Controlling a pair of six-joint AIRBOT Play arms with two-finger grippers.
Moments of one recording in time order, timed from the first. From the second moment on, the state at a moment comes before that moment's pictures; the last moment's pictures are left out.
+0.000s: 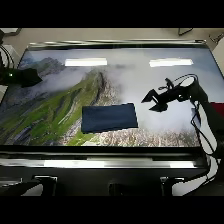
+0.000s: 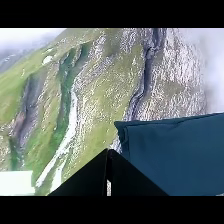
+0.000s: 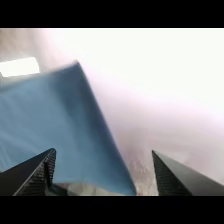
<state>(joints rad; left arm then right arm) 0.02 -1.22 1.57 1.27 -1.28 -1.55 -0.09 -1.75 1.42 -0.87 1.33 1.59</state>
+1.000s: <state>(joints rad) -0.01 -1.22 1.57 1.25 -1.29 -1.55 0.02 -1.93 1.39 -0.55 1.39 1.29</state>
